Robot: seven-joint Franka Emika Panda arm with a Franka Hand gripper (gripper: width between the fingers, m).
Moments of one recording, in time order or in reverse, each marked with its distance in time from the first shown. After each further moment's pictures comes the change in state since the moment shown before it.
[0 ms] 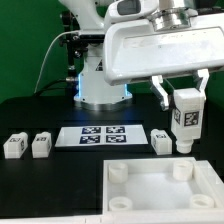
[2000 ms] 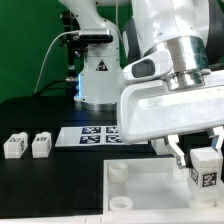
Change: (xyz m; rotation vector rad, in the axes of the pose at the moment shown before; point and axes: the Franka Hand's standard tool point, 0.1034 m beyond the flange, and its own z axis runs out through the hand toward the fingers) arm -0.009 -0.008 0.075 0.007 0.055 0.015
